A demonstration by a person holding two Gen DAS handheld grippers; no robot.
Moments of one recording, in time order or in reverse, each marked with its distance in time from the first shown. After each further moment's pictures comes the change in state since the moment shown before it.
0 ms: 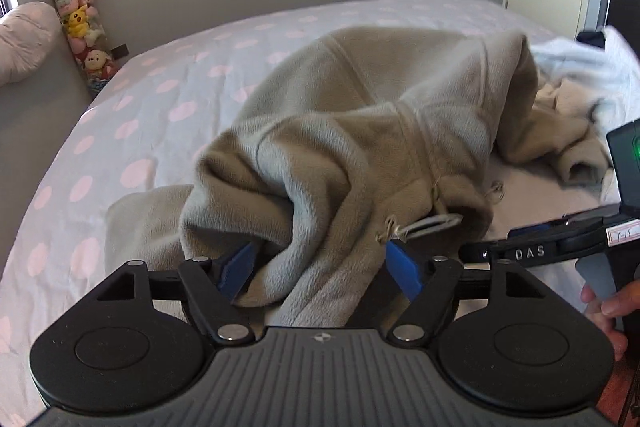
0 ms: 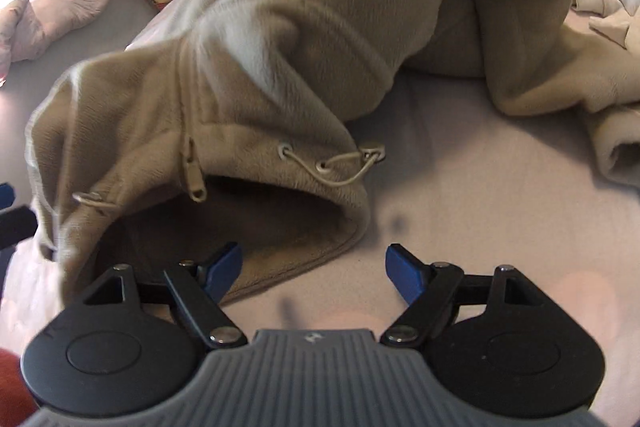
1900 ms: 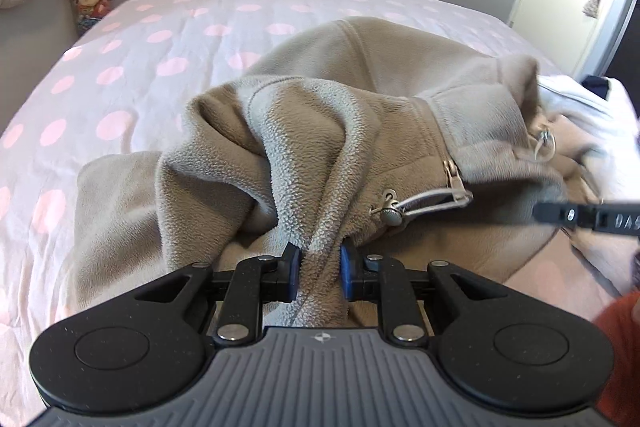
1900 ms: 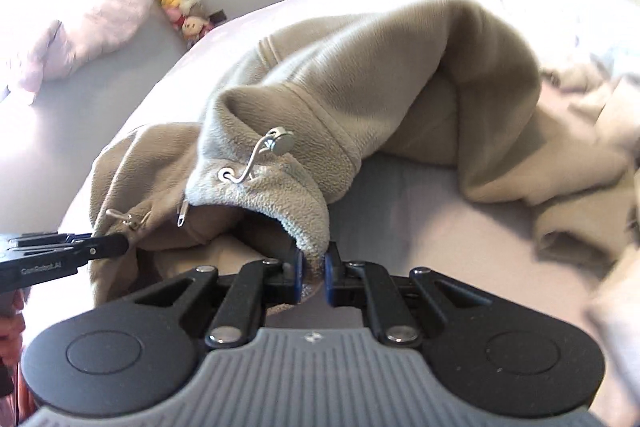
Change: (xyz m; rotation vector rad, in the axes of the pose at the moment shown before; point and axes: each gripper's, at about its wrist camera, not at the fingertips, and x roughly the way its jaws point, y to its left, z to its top) left arm -0.018 0.032 0.001 -0.191 0.067 -0.193; right arm -0.130 -0.004 0.017 -0.081 -0.096 0.054
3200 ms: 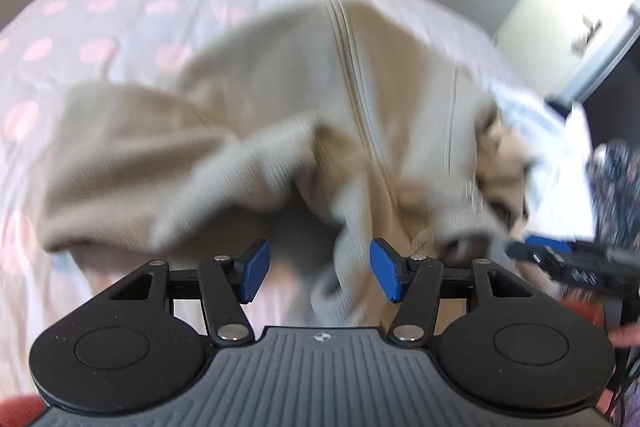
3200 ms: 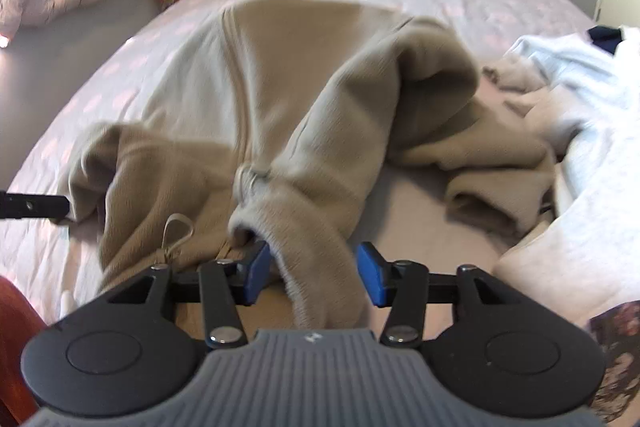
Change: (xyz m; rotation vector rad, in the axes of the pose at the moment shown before) left arm -0.008 0.028 -0.003 -0.208 0.002 -0.127; right arm -0.032 -0.022 -0.007 -0.066 0.020 -0.158
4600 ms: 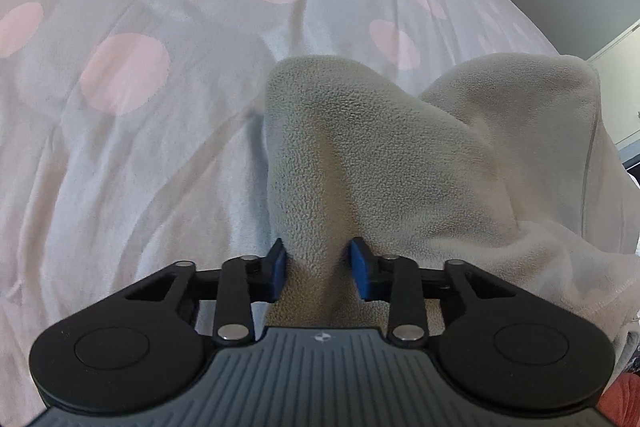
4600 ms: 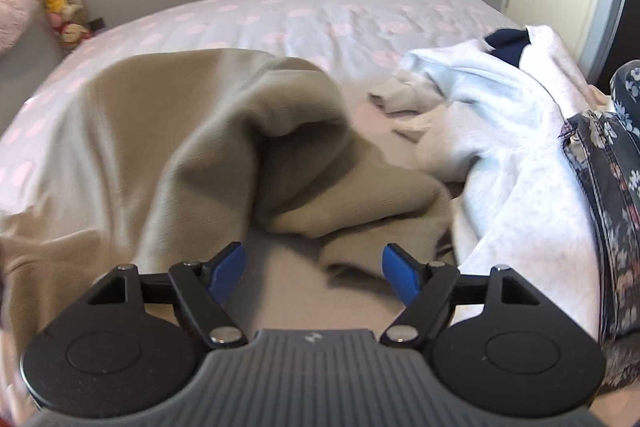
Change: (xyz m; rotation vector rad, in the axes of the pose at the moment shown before) left arm 0.094 0.236 0.044 -0.199 0.147 0.067; right arm 0.053 -0.076 0.054 0.139 0.001 -0.260
